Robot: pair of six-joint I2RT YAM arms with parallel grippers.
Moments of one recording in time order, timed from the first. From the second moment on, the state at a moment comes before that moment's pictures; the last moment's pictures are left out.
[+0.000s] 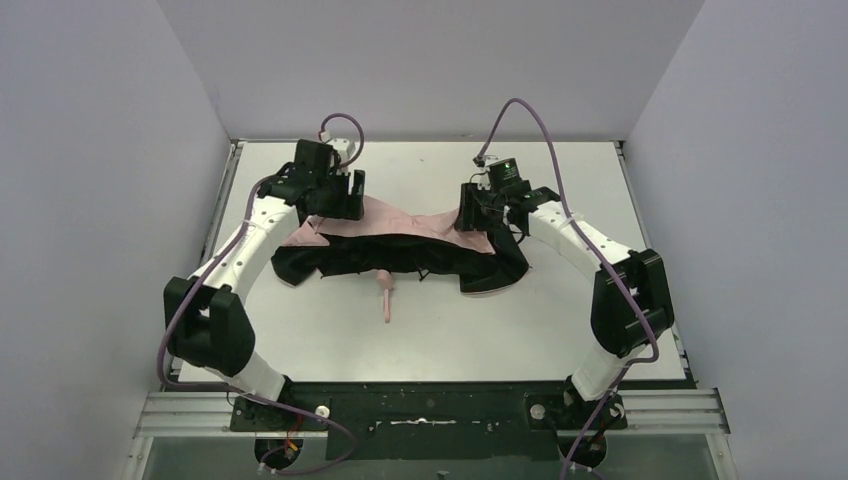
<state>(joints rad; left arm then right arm) -0.30 1.57 1.41 -0.64 0.03 -0.14 0.43 1.70 1.31 -0.46 -0.17 0.33</state>
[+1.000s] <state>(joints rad) -0.33 1.75 1.34 -0.47 0.25 -0.22 0.47 1.72 1.27 -0.33 -0.22 0.39</state>
